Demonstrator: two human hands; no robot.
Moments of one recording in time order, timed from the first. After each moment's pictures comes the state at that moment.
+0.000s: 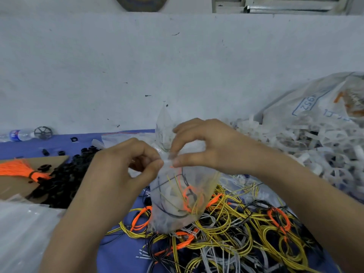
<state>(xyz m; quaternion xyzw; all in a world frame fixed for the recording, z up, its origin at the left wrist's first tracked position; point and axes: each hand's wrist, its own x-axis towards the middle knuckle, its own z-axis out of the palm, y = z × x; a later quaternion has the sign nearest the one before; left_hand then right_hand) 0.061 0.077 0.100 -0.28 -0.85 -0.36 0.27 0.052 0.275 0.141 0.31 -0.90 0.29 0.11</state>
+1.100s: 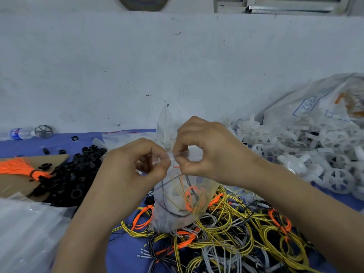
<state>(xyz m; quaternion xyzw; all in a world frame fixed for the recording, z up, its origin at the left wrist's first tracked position) 0.056 0.084 0.096 -0.28 -0.81 -0.46 0.23 0.057 0.262 0.131 0.36 -0.88 0.18 0.25</state>
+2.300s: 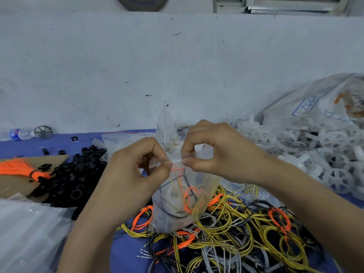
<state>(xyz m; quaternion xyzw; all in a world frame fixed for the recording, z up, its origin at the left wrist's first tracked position) 0.053 0.087 0.092 -0.29 -0.80 -0.48 0.20 0.062 0.274 0.135 0.34 -0.89 0.22 0.20</state>
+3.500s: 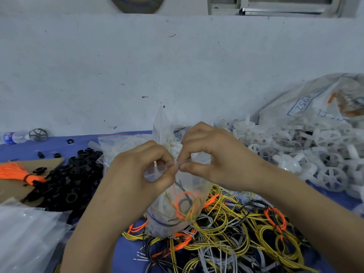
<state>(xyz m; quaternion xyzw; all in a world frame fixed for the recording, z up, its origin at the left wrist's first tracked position) 0.058 0.097 0.097 -0.34 -0.84 -0.33 0.27 0.063 0.281 0.126 0.35 -0.89 0.21 0.22</state>
